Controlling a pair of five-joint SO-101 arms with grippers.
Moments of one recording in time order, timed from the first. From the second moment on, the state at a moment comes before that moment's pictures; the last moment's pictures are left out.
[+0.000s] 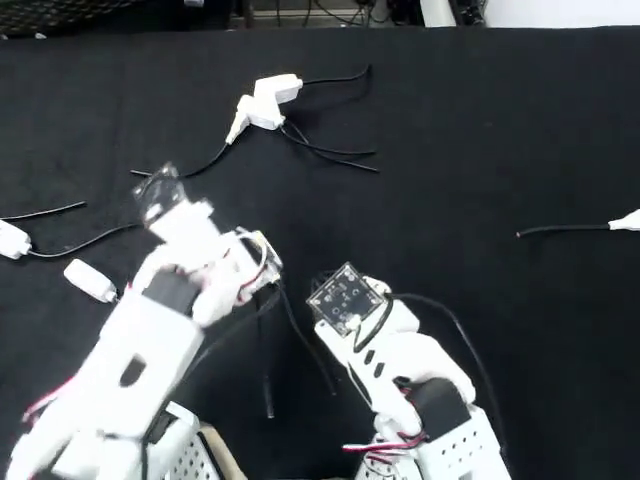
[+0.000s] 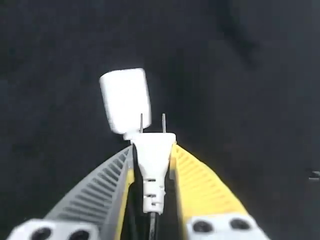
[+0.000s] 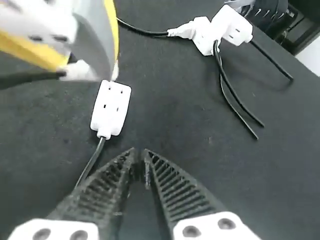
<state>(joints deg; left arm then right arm) 20.7 -45.0 52.2 55.4 55.1 -27.6 -103.1 90.2 53.5 22.8</state>
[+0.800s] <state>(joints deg) 35.3 -30.6 27.0 77.7 53.1 -21.8 -103.1 95.0 35.3 10.3</state>
